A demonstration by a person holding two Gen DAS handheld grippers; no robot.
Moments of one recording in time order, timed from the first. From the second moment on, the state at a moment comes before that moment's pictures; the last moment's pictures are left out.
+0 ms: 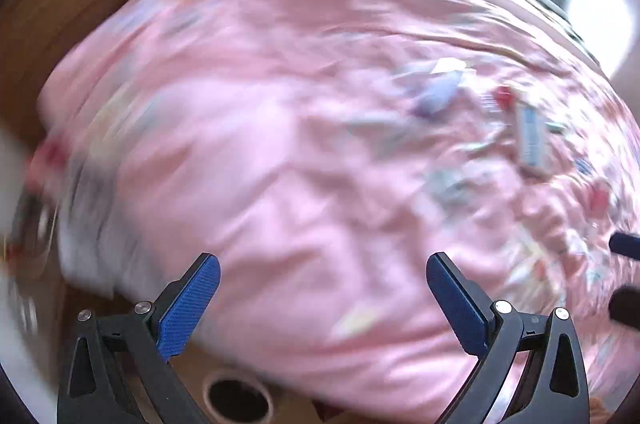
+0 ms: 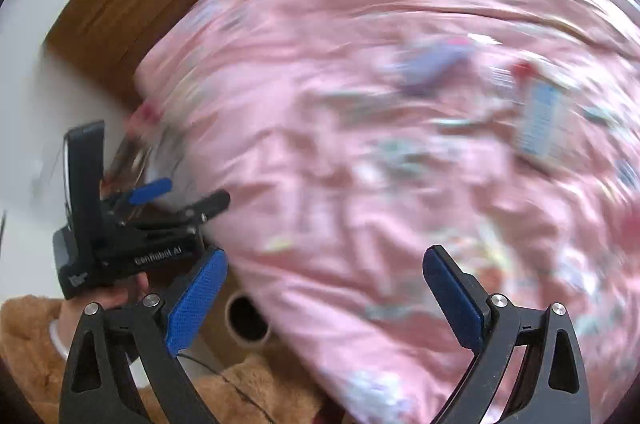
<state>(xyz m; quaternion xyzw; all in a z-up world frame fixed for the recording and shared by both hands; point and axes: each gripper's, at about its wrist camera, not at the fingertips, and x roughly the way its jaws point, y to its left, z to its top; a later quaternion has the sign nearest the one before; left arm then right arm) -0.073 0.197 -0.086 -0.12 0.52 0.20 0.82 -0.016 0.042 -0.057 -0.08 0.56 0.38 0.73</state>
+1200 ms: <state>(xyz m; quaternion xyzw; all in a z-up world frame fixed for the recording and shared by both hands) 0.239 0.168 -0.238 -0.01 0.64 0.07 0.77 0.155 -0.088 -0.137 0.11 0.64 0.20 0.73</state>
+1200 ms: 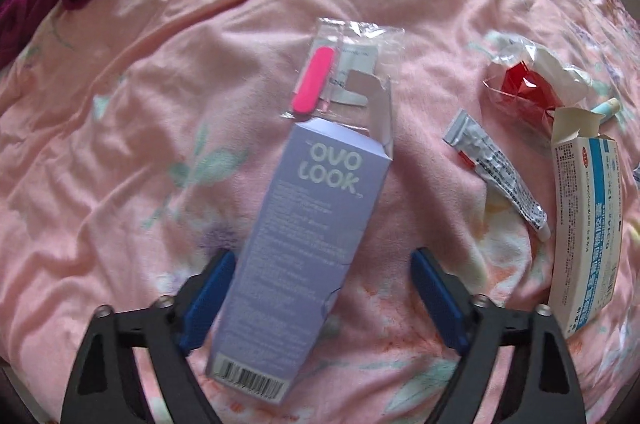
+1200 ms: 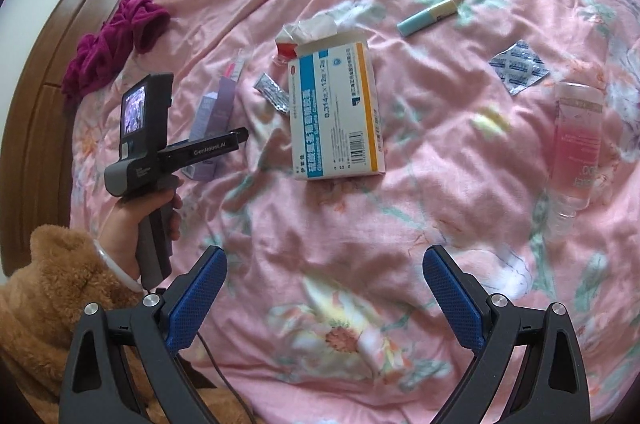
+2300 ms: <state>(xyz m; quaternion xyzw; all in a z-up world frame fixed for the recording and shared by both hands) 0.152 0.189 -0.192 -0.14 0.62 0.12 0.76 0.272 -0.023 -0.221 0.02 0.67 0.14 0.73</state>
